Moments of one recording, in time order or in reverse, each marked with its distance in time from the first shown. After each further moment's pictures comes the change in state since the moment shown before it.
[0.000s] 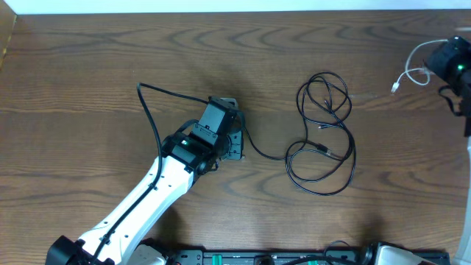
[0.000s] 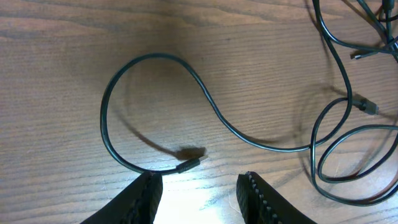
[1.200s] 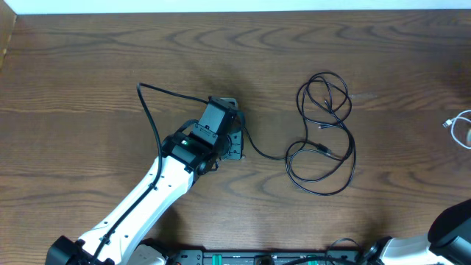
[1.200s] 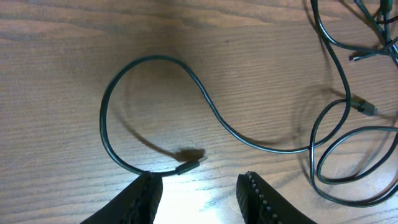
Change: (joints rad) left arm 0.000 0.000 0.000 0.007 0.000 0.000; right arm -0.364 0.286 0.000 -0.052 0.148 -0.121
